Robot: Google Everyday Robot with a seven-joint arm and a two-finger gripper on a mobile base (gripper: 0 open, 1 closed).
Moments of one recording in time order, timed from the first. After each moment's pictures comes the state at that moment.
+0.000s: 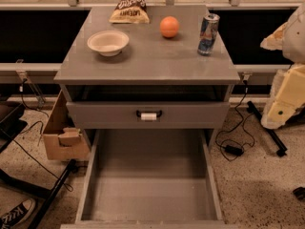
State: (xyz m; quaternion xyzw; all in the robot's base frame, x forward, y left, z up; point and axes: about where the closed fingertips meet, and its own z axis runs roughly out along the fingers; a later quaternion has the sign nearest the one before) arm 0.438 -0.215 0.983 -0.60 0.78 -0.04 0.17
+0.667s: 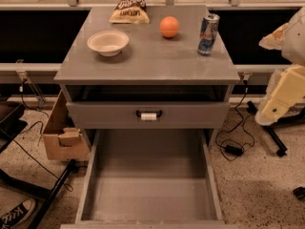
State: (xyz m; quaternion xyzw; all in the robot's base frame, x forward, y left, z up) arm 0.449 -0.216 0.978 -0.59 0.78 -0.03 0.21
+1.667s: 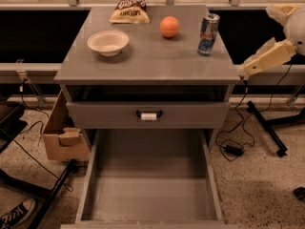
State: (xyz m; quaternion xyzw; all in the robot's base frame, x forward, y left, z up) arm 0.573 -0.241 0.994 -0.49 0.72 0.04 0.48
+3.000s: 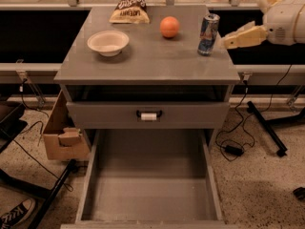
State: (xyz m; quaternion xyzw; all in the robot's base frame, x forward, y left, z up) arm 0.672 -0.242 0.999 -0.40 0.69 0.08 0.60
